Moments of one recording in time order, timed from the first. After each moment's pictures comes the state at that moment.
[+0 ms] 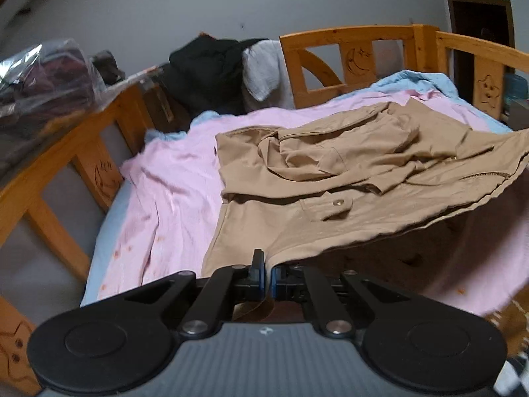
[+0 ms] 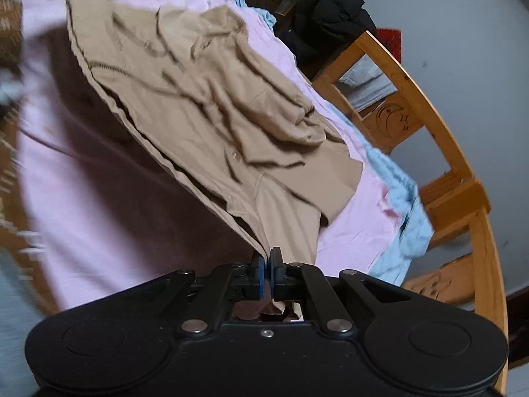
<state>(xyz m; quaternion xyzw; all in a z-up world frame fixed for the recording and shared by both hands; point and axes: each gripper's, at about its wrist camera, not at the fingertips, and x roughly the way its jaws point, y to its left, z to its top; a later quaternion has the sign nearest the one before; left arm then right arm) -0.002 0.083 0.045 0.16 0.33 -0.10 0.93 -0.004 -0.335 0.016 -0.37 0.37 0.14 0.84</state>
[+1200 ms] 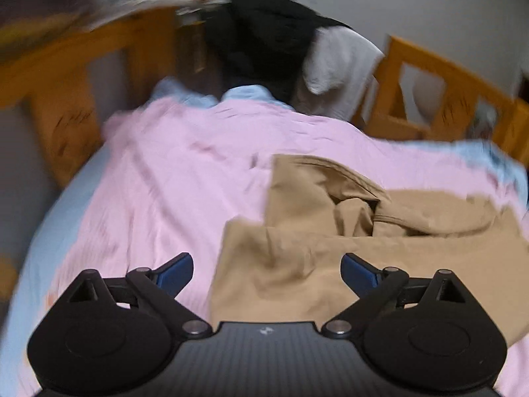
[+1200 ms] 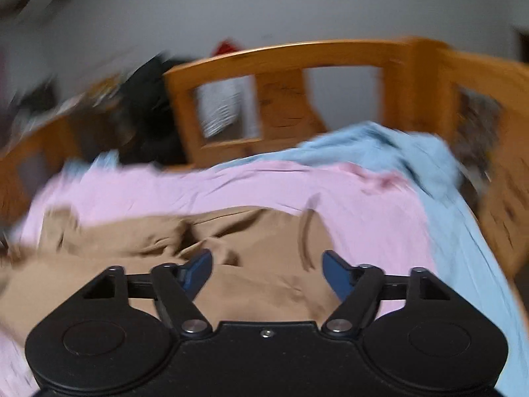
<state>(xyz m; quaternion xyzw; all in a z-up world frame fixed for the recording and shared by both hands) 0.241 0.148 -0.003 -0.06 0.38 -0.05 0.92 0.197 -0.433 -0.030 0.10 0.29 0.00 0.95</state>
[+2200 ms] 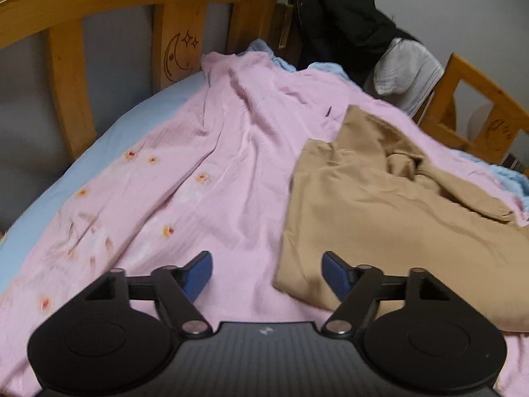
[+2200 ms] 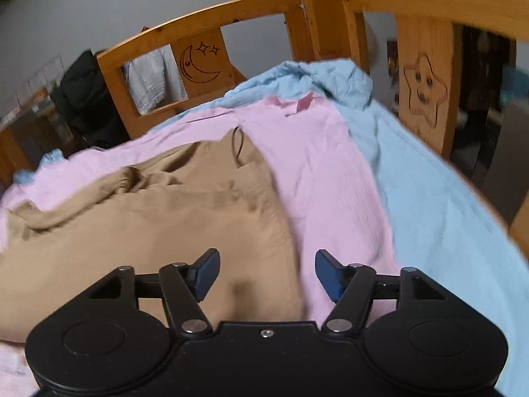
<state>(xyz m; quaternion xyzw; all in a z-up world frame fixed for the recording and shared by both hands) 0.131 0.173 -0.033 -0.13 0.39 0.05 0.91 0.127 -0.426 -0.066 0.17 0.35 -0.11 0.92</state>
